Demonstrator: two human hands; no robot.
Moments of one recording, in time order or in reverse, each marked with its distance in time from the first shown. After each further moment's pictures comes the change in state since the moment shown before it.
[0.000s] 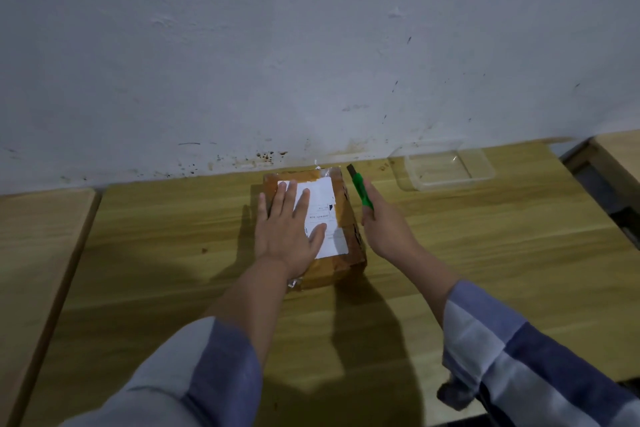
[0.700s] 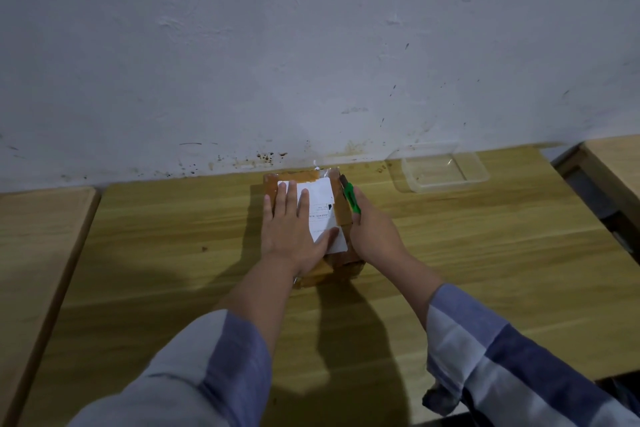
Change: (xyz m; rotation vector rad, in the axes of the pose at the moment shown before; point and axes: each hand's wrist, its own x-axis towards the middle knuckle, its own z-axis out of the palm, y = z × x) left_hand 0.002 0.011 0.000 -0.032 -0.049 -0.054; right_hand -0.015 -0.021 0.009 -0.166 -0.007 0.046
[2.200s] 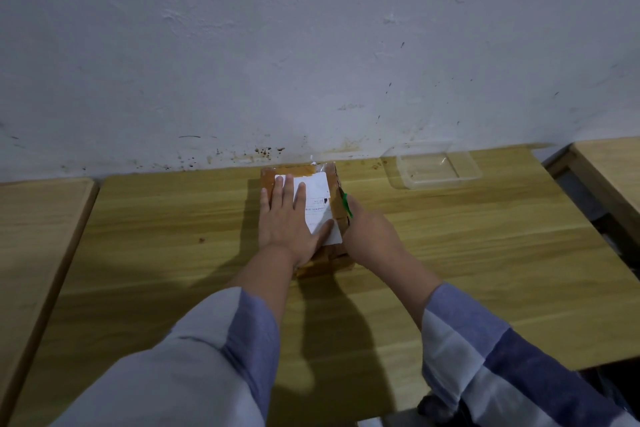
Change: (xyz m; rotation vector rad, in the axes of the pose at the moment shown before) left_hand -0.001 0.003 0.001 0.034 0.021 -0.016; right_hand -0.016 -0.001 -0.002 -0.184 -0.060 -0.021
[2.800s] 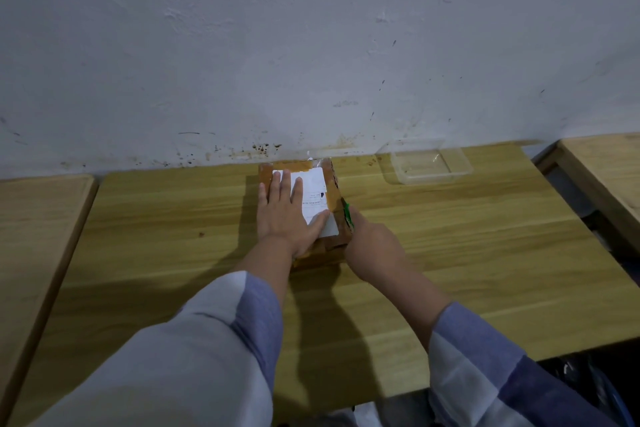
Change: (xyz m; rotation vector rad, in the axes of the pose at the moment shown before) left_hand -0.002 0.001 0.000 -0.026 0.019 -0.007; right_hand -0.041 0.006 -0.001 -0.003 -0.030 0.028
